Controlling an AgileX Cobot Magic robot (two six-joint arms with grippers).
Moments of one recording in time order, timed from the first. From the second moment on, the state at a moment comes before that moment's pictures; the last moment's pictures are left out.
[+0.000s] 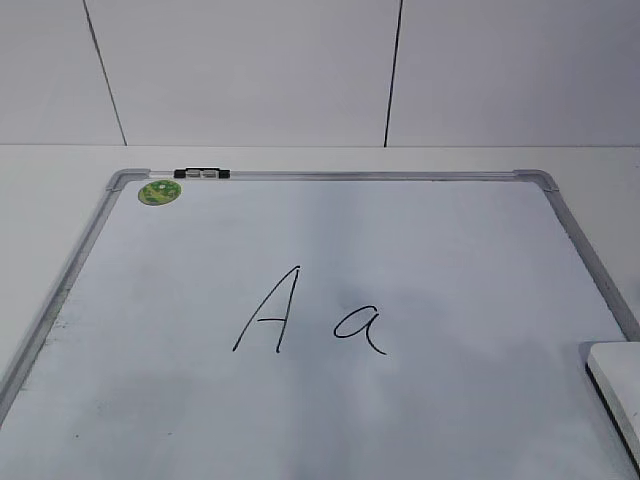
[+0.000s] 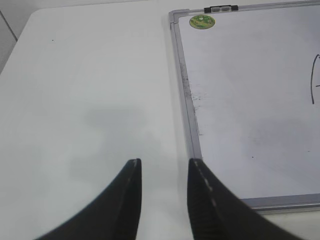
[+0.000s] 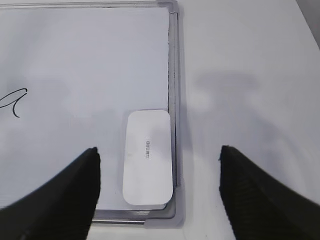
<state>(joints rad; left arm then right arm) -0.04 0.01 -0.51 -0.03 1.11 0.03 -0.02 0.23 -0.63 0.01 1.08 -0.06</state>
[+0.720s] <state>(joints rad) -0.04 0.01 -0.51 -0.03 1.11 0.03 0.00 0.66 -0.76 0.10 1.09 -0.07</state>
